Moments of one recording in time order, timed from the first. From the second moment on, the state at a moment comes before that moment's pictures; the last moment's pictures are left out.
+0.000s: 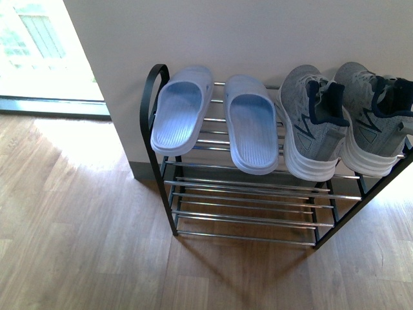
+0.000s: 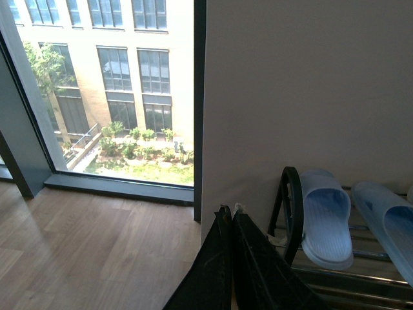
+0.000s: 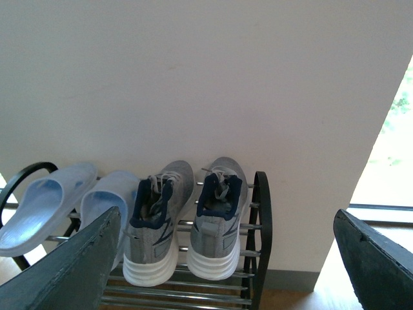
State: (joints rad) left arm 0.00 0.24 0.04 0.20 0.00 -0.01; right arm 0.00 0.00 0.02 0.00 0.00 0.00
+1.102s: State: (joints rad) left arm 0.00 0.02 0.01 0.00 0.00 -0.01; right arm 0.00 0.00 0.02 0.00 0.00 0.00
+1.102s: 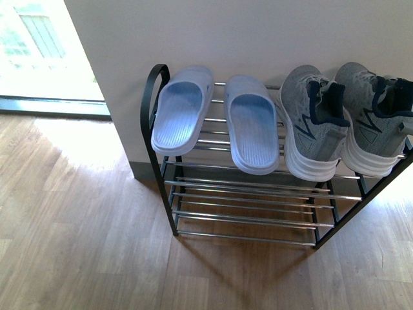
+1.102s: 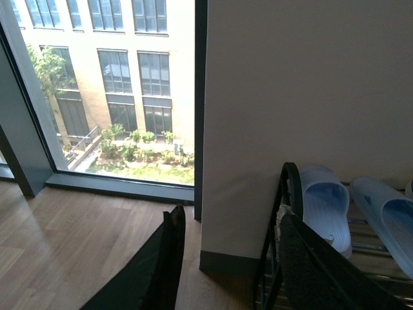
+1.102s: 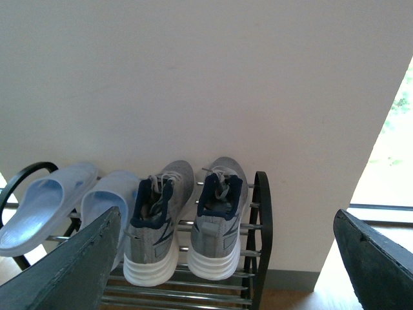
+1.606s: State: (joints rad) left arm 0.00 0.02 0.01 0.00 0.00 -0.01; right arm 0.00 0.00 0.02 0.00 0.00 0.00
